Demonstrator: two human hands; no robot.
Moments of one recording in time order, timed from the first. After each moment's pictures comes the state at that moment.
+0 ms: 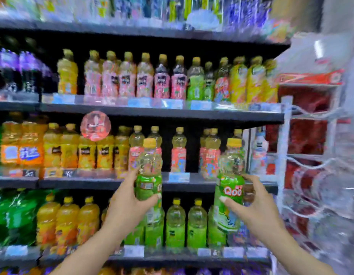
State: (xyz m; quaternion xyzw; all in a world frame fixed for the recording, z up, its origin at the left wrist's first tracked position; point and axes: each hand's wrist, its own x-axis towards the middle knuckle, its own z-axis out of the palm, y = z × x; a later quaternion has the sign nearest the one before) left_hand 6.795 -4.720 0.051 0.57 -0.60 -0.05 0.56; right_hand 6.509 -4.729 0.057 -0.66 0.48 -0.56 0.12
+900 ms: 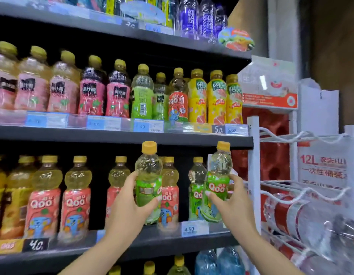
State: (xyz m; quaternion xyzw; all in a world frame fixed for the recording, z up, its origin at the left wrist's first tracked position) left_hand 6.667 -4.919 0.112 0.44 -0.66 -0.07 0.60; right_hand 6.426 -4.921 0.114 -0.57 0.54 -0.61 0.01
